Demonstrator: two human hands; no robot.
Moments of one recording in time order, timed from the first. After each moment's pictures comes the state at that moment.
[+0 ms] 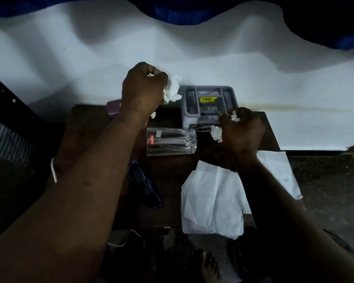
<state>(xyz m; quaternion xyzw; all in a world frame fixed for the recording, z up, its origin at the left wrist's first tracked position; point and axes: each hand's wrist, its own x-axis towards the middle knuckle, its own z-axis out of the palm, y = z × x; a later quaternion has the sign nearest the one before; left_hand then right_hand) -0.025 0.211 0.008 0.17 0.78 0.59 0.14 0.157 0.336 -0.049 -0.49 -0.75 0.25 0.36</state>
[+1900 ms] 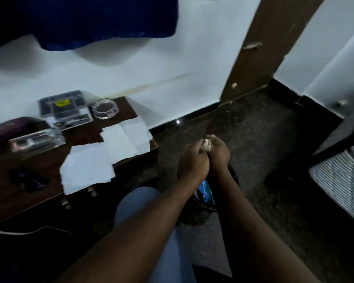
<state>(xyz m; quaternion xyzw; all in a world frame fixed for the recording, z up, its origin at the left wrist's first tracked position) 0.509 0.266 -0.042 0.43 0.65 0.45 0.43 0.566 0.305 -0.031 -0.63 -0.34 0.48 0.50</state>
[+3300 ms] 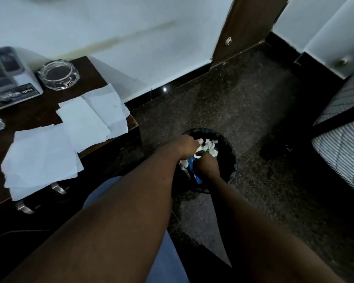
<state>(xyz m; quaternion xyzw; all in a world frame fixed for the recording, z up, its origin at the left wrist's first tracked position) 0.488 0.327 -0.104 0.62 0.65 -0.03 0.43 0.610 0.302 -0.171 -0.74 -0.57 0.36 0.01</state>
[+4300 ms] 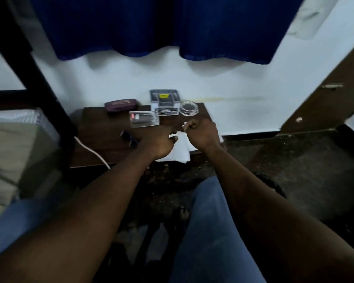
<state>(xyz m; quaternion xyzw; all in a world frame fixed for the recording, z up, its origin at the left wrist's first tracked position) 0.216 0.076 0.038 0.51 0.81 0.25 0.14 0.339 0.184 0.057 -0.45 -0.83 0.28 0.18</state>
